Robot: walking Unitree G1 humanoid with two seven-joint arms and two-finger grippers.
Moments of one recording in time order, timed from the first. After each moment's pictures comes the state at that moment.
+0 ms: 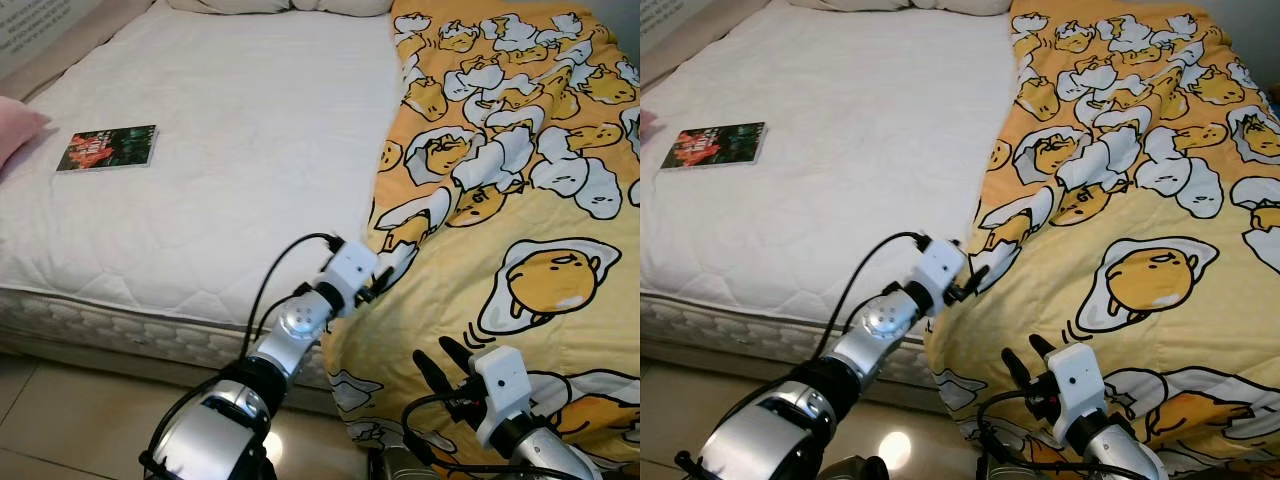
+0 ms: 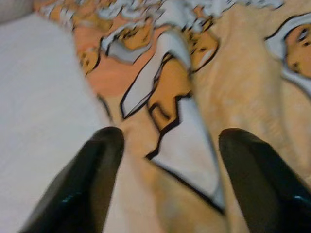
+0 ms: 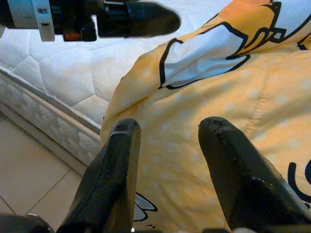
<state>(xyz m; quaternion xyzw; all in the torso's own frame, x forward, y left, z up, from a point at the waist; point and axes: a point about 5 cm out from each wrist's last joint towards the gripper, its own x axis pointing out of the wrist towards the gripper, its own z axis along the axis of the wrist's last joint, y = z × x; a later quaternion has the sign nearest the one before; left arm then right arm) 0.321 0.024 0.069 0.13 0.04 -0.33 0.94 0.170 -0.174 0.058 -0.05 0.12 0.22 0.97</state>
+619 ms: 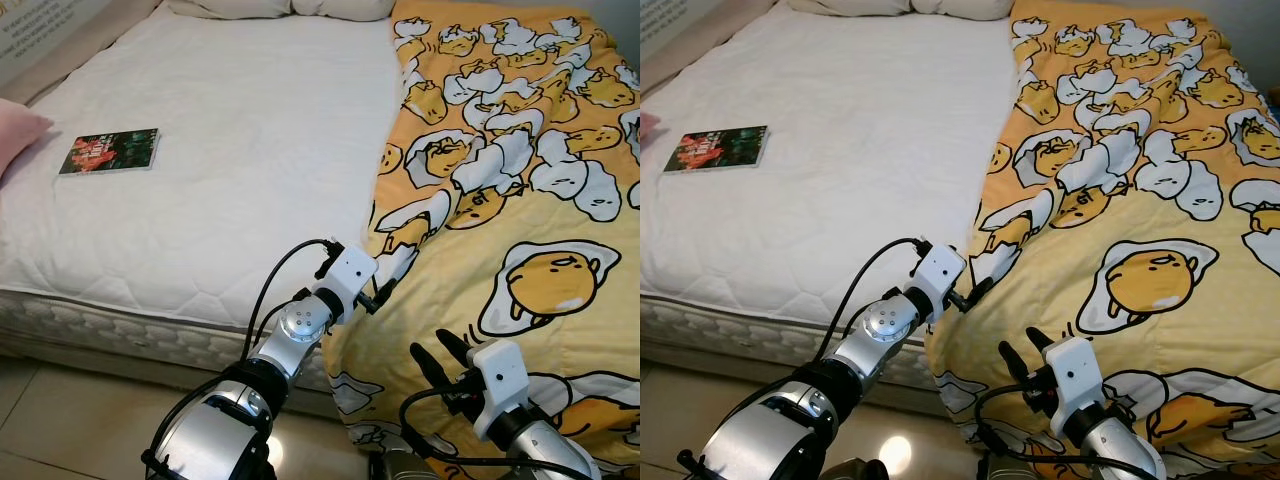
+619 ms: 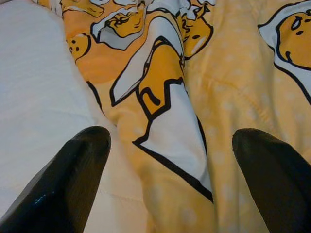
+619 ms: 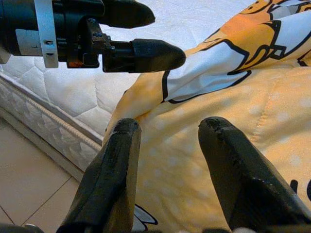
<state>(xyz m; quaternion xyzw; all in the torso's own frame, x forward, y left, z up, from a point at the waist) 0.316 0.019 0.062 0.12 0.06 -0.35 0.93 0.176 -0.172 0.062 -0.05 0.11 0.23 0.97</state>
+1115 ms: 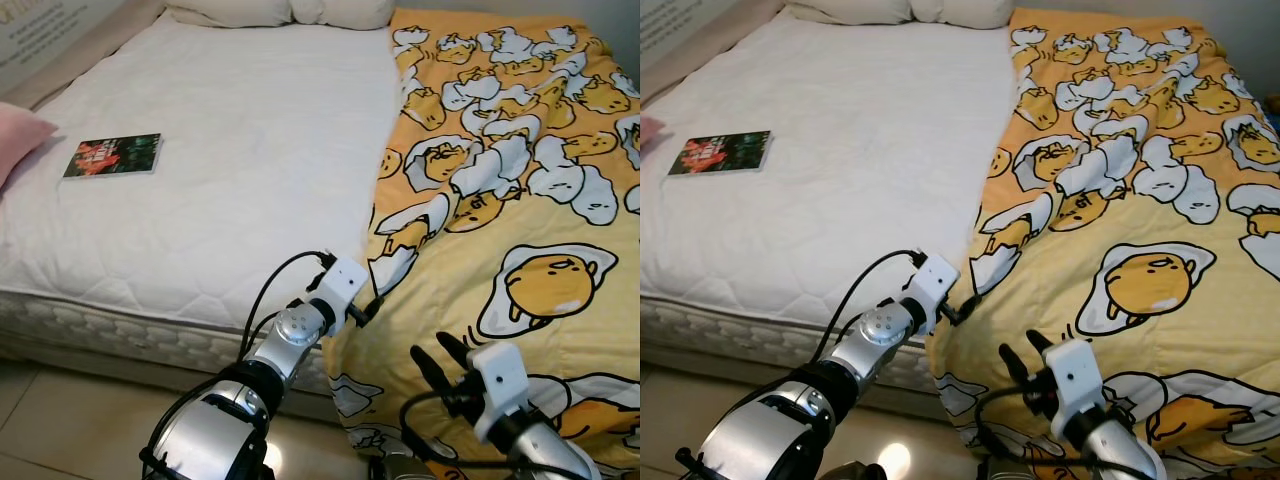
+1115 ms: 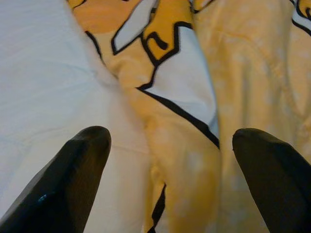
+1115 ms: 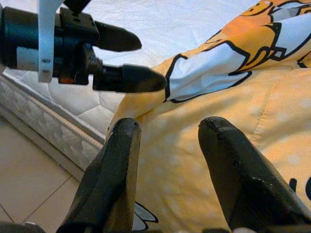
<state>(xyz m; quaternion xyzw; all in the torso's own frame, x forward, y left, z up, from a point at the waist) 0.314 0.030 0.044 0.12 0.13 -0.33 0.93 0.169 -0.173 0.061 -0.05 0.12 0.23 0.97</state>
